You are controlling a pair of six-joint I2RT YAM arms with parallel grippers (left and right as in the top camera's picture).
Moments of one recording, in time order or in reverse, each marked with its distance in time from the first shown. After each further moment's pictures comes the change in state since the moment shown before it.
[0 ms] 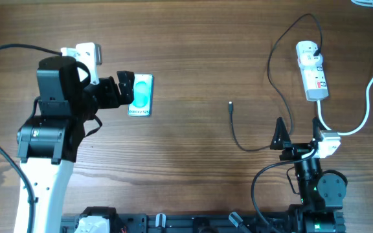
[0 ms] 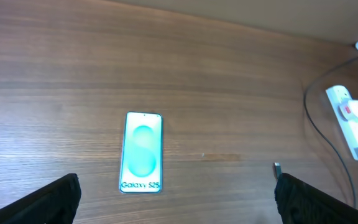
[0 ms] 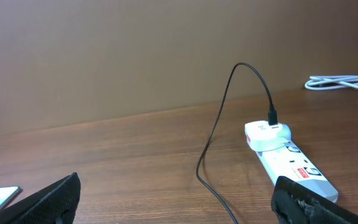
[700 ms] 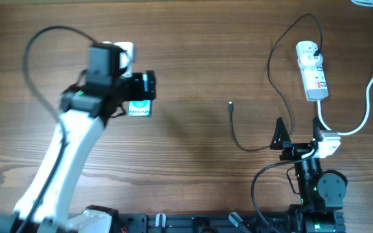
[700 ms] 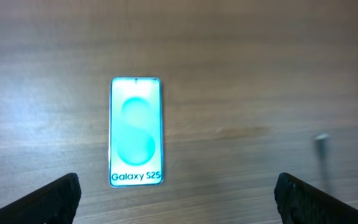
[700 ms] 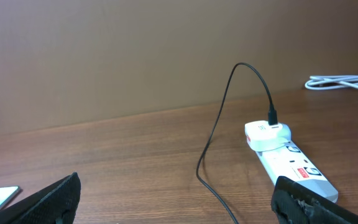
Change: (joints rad) left arm -0.173 0.290 0.003 0.042 -0.163 0.001; right arm 0.000 0.000 0.000 0.000 0.000 0.000
